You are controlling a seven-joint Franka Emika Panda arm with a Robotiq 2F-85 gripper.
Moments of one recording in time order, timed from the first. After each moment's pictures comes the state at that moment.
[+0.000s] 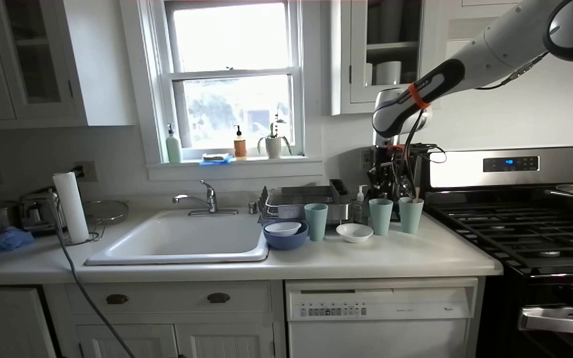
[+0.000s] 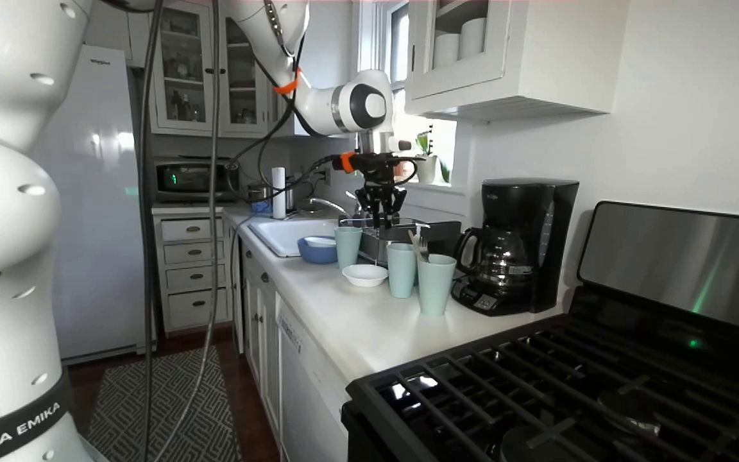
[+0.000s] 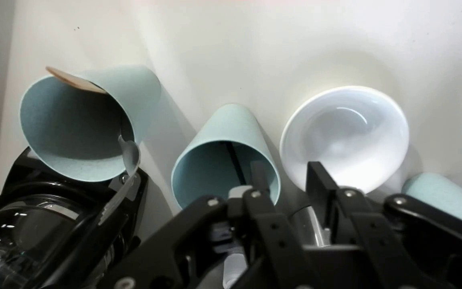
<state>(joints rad) -0.04 0.33 -0.08 -1.75 -0.08 2.22 0.03</state>
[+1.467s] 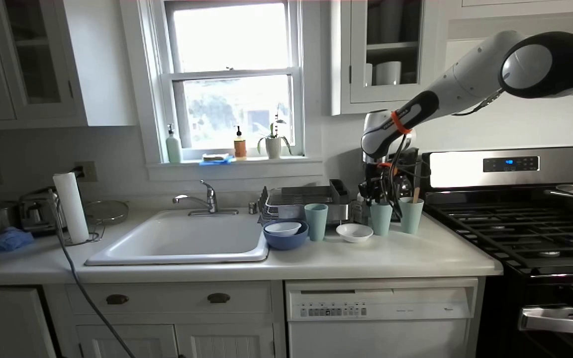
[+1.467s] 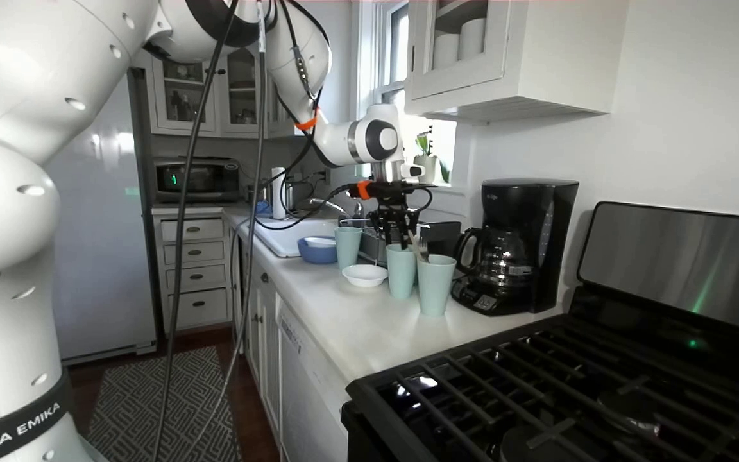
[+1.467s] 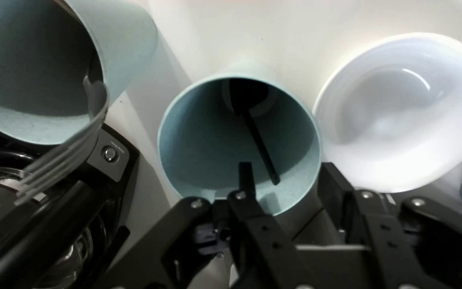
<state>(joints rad) -0.05 0.56 -0.09 -1.56 -0.10 2.28 0.01</state>
